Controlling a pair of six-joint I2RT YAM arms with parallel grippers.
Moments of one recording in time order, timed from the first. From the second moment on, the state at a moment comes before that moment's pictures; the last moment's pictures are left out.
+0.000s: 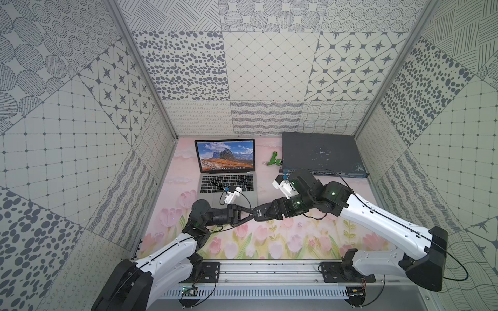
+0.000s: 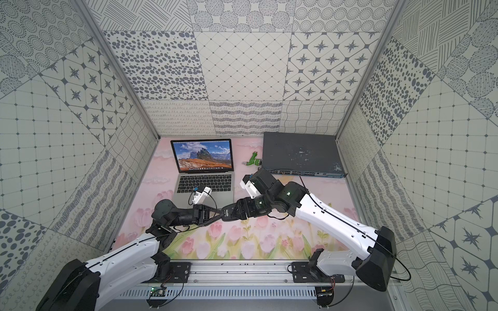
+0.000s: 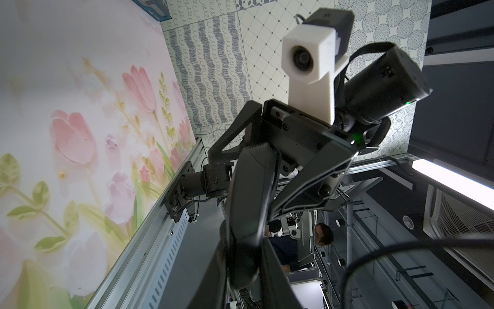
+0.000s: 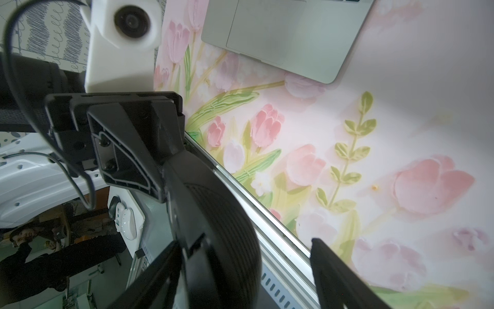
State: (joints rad) left arm -0.36 0.97 0.20 0.82 1.04 -1.39; right arm 0.89 1.26 1.18 -0.83 -0.39 0.61
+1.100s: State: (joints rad) left arm -0.36 0.97 0.20 0.84 1.04 -1.39; right arm 0.81 1.12 1.15 -0.85 -0.50 0.59
